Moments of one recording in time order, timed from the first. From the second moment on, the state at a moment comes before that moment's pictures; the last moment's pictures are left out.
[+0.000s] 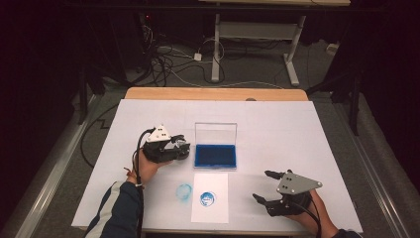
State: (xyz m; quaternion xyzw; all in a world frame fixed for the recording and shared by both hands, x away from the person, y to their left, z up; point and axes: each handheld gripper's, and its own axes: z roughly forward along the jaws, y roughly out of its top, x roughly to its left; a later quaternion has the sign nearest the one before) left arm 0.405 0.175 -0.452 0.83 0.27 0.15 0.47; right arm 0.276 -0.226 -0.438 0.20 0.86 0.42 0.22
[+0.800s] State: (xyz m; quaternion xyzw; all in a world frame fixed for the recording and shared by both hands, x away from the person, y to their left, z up) left arm 0.405 0.166 -0.459 0.84 0.28 0.16 0.44; right arm 0.275 -0.225 -0.438 0.20 0.86 0.42 0.23
